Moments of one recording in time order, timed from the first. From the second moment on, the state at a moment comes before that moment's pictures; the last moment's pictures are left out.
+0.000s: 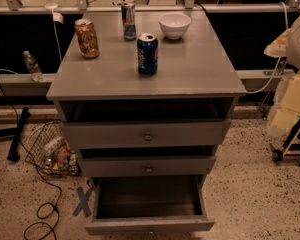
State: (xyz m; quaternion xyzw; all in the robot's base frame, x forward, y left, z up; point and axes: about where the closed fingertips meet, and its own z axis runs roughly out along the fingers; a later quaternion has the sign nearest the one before) arm 0.438 -0.217 0.976 -0.60 0.78 -0.03 0.16
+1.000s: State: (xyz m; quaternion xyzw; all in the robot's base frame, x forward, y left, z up) arm 0.434 -0.231 0.885 -0.54 0.83 -0.03 0.13
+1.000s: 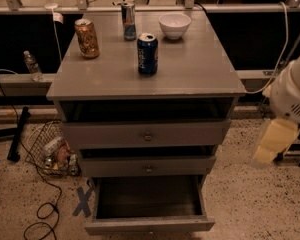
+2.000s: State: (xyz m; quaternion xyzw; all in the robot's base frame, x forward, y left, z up) arm 0.403 -0.249 0.705 -0.47 0.88 0.02 0.03
